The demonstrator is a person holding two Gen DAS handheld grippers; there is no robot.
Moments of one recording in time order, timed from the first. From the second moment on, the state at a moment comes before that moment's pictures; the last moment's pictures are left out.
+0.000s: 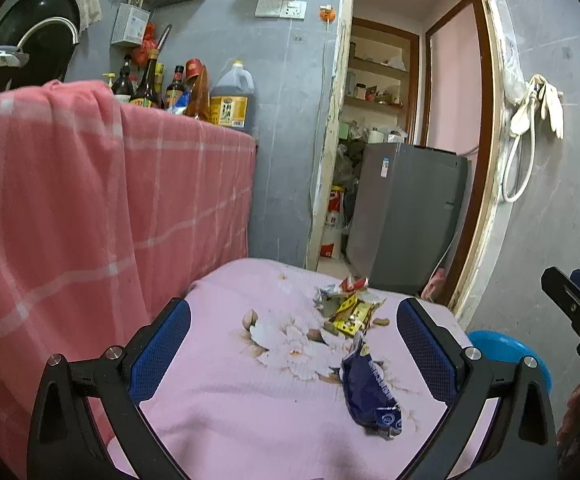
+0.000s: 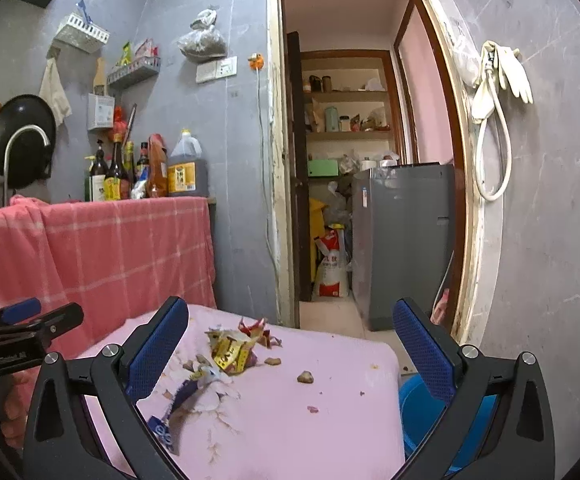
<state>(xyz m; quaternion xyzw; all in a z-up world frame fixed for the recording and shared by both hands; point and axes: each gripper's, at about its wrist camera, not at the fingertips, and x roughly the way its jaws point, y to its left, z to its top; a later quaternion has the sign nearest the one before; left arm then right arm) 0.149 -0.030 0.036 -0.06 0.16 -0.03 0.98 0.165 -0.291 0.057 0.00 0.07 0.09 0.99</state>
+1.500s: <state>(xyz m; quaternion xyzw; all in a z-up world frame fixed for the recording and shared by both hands) 0.242 -0.086 -0.053 -0.06 0.42 -0.10 0.90 0.255 -0.330 -0.035 -0.02 0.22 0.13 0.97</state>
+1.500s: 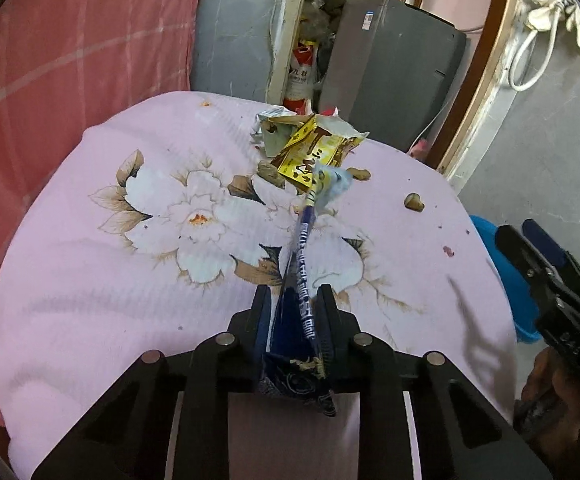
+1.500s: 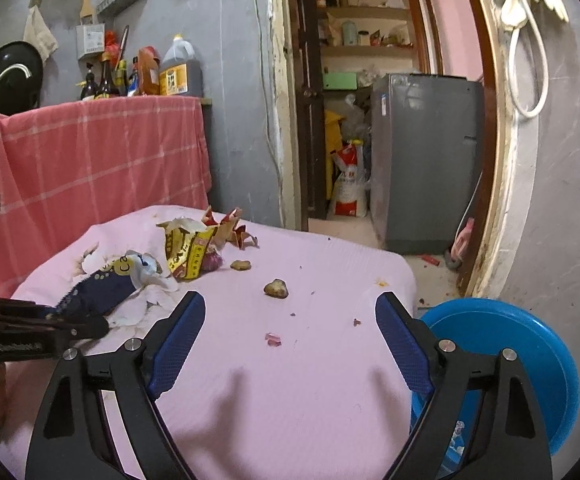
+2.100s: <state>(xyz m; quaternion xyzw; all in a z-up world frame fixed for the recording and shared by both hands) 0.281 -0.083 -0.048 -0.10 0.42 -0.07 0.90 0.349 -0.317 -0.064 -0.02 0.37 0.18 0.91</state>
